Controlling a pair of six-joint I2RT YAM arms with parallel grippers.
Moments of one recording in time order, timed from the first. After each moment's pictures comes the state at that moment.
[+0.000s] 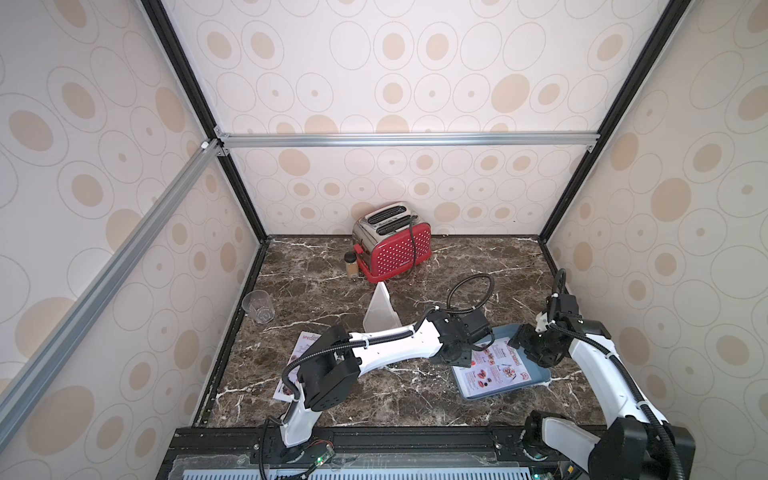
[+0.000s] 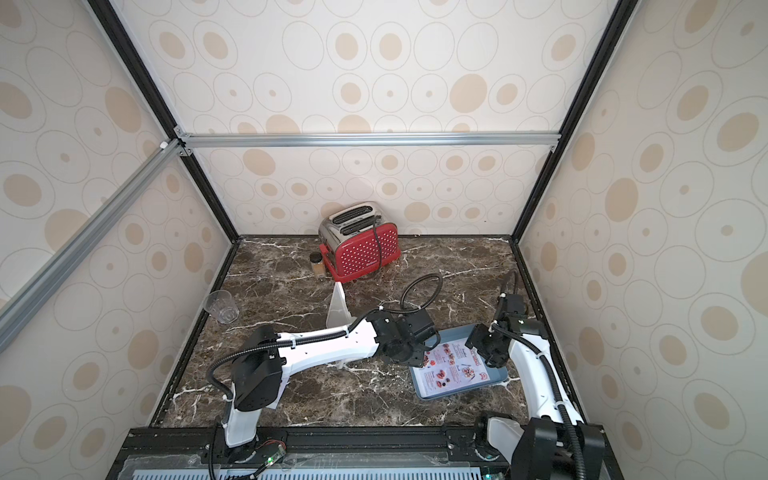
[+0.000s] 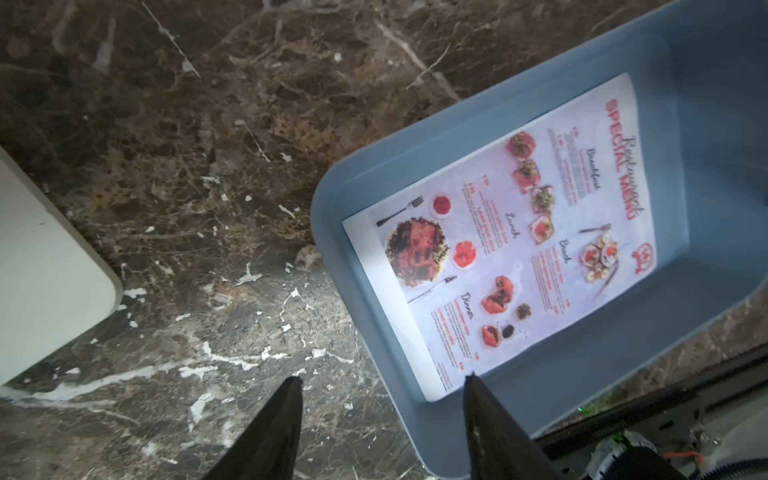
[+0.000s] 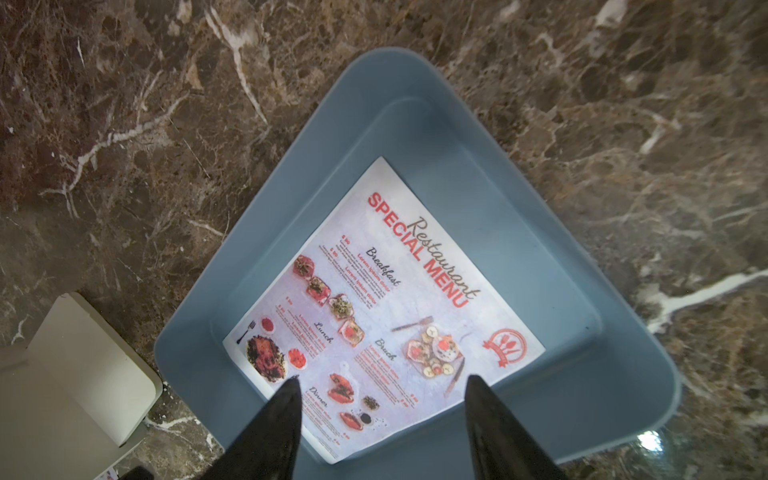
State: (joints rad) left arm -1.16 2.02 1.66 -0.88 -0.11 -1.00; right arm -0.17 1.09 0.77 -0.94 -0.22 0.45
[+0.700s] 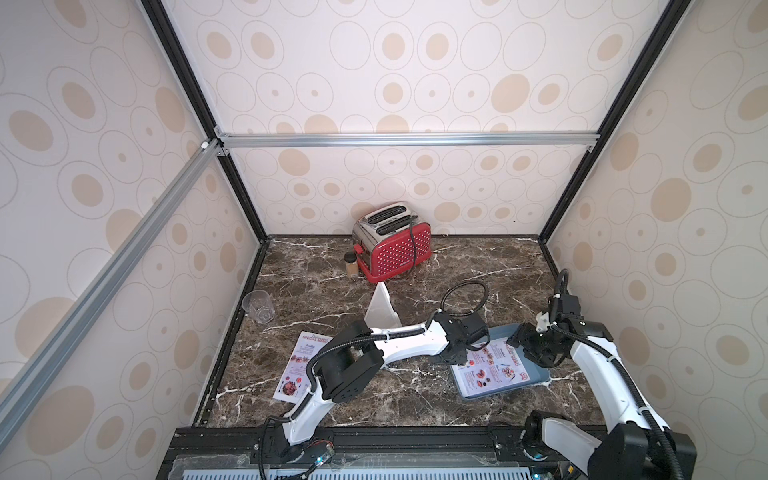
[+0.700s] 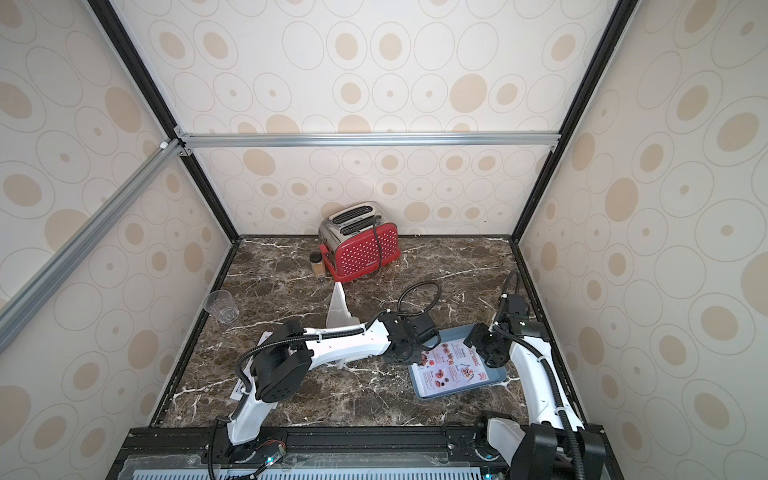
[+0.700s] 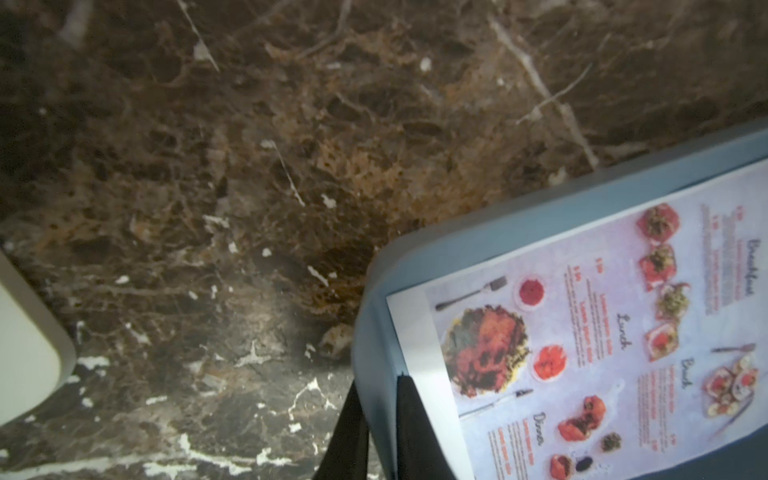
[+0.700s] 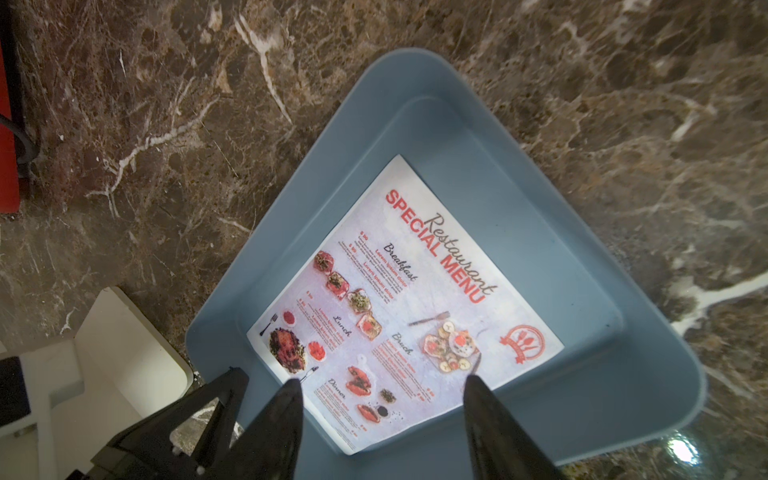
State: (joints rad) left arm -1.10 2.15 1.68 -0.83 -0.15 -1.06; right arm -0.18 1.08 0.77 -0.94 -0.26 0.47
